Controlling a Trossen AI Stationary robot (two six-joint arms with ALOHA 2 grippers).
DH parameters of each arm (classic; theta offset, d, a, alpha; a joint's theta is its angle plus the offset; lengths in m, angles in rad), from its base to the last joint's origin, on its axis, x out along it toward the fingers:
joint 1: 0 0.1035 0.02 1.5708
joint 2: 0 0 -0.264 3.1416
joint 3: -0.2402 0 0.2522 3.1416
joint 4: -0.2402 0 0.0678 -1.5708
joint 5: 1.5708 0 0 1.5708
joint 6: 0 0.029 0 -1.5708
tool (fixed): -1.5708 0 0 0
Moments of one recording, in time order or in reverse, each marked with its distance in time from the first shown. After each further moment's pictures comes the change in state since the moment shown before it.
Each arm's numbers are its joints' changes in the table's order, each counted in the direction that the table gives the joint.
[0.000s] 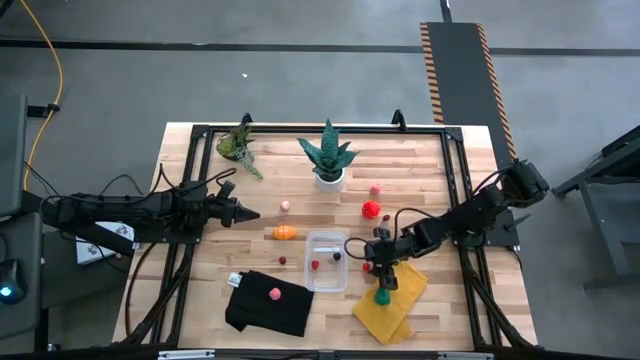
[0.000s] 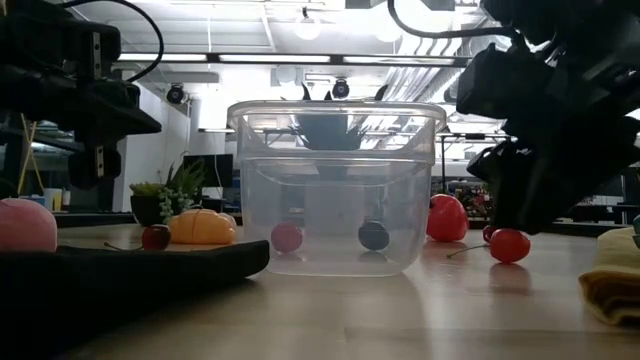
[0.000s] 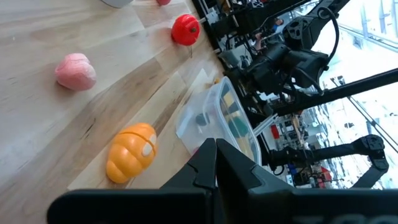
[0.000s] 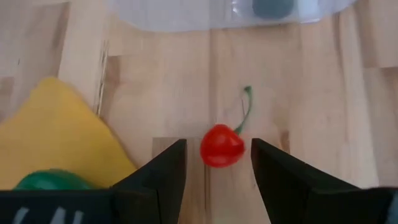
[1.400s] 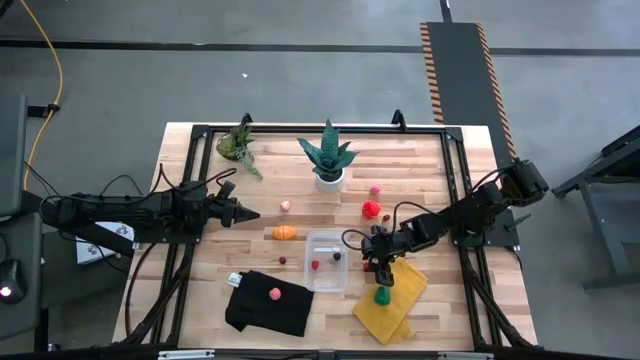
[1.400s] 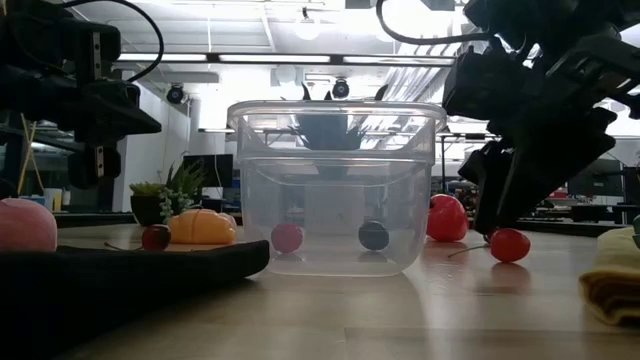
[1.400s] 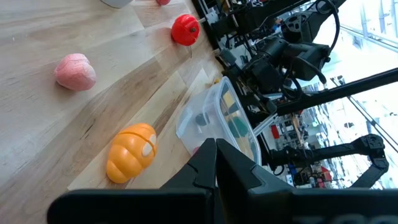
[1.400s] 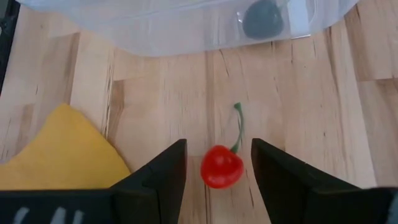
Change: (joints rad) left arm 0.000 0.000 0.000 0.001 0.000 0.002; right arm -0.053 0.002 0.000 0.040 0.085 0.030
